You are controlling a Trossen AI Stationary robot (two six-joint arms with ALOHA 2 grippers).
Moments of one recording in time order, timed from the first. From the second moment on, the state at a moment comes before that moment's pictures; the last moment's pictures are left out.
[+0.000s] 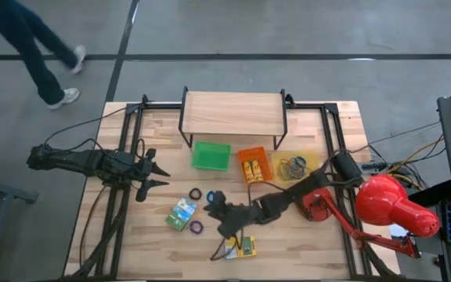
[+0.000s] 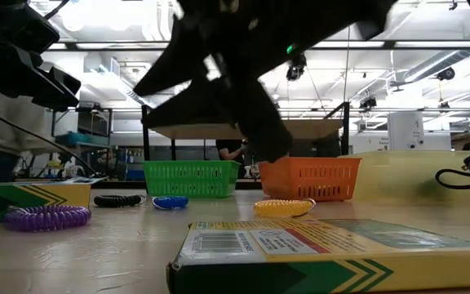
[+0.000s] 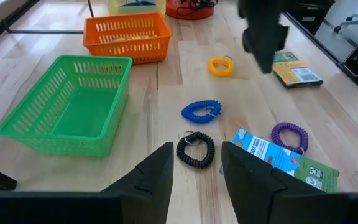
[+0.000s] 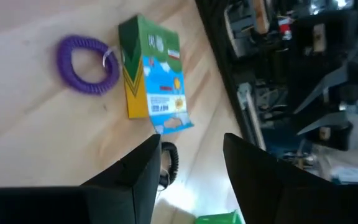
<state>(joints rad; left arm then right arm) -0.15 0.27 0.26 -0.48 -0.04 -0.05 0.38 2.08 1.30 0.27 0.47 -0.92</state>
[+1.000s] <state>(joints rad) -0.15 0.27 0.26 -0.48 -0.04 -0.05 0.30 2.31 1.51 0.26 0.37 -1.05</state>
